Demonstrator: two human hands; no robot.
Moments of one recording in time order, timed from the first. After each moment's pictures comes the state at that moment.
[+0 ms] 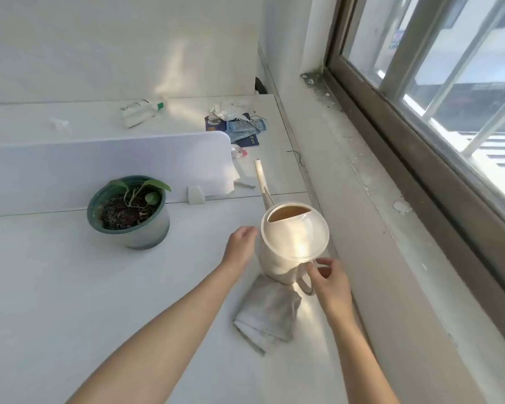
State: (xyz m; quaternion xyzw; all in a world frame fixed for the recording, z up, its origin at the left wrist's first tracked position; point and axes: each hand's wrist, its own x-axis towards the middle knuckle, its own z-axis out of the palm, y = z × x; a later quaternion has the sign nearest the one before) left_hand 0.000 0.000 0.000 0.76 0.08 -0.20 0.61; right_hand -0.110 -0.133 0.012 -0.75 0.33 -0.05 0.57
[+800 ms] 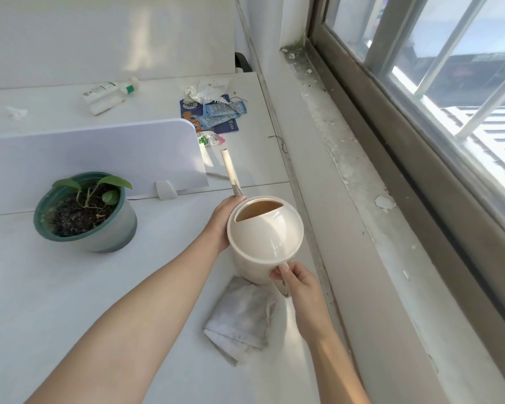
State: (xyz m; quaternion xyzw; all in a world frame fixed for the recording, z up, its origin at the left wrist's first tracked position) left_hand 0.062 -0.038 -0.015 0.58 0.11 -0.29 0.76; right_hand -0.104 -0.147 -0.011 -0.63 0.25 0.00 0.74
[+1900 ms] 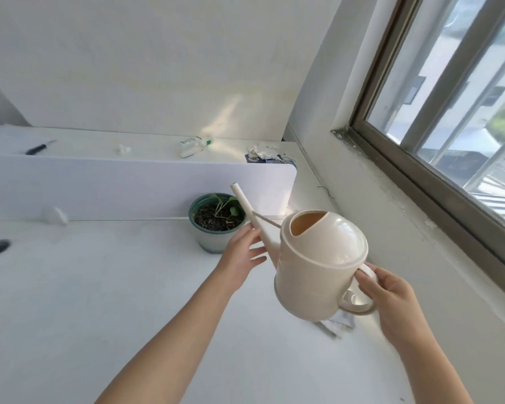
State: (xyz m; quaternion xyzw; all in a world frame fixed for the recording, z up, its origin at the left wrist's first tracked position) left_hand -0.049 0.210 0.084 0.54 0.00 -0.25 0.80; right_hand -0.193 0.018 0.125 -0.72 0.15 -0.12 0.67
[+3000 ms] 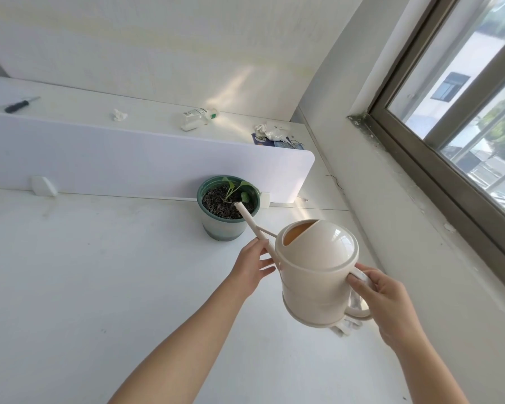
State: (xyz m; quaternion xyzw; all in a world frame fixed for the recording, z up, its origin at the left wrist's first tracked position) left_hand -0.026 0.211 0.013 0.47 0.09 -0.33 0.81; right_hand -0.163 0.052 0.111 -0.78 0.23 -0.08 0.58
